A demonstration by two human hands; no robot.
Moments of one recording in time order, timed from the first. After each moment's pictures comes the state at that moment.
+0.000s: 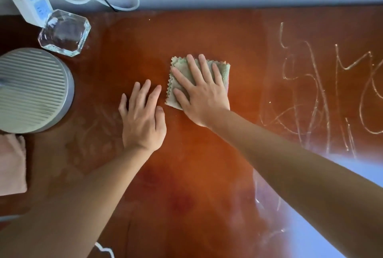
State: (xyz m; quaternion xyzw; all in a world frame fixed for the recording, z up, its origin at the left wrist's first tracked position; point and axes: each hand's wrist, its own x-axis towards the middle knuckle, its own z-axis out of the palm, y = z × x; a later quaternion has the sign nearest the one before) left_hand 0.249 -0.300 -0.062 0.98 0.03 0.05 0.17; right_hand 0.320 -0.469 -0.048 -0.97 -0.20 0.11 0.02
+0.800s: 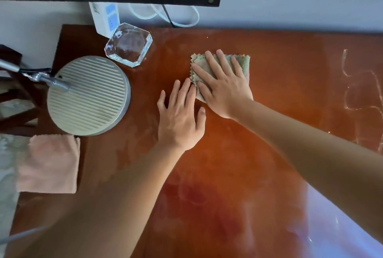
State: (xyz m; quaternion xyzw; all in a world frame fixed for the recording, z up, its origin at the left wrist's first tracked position) left_hand 0.286 -0.257 -0.060 0.99 0.01 0.01 0.11; right_hand 0.383 -0.396 -0.052 -0.96 -0.26 0.09 0.01
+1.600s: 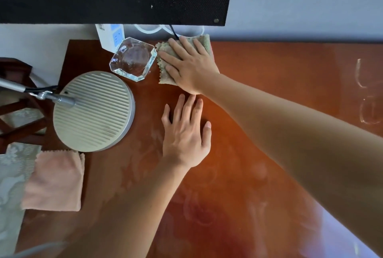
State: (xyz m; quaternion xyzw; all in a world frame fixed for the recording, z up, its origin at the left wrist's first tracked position) left_hand 0.287 -0.257 -0.058 0.99 0.00 0.02 0.11; right_hand 0.462 -0.307 -0.048 -0.93 -0.34 0.10 0.04
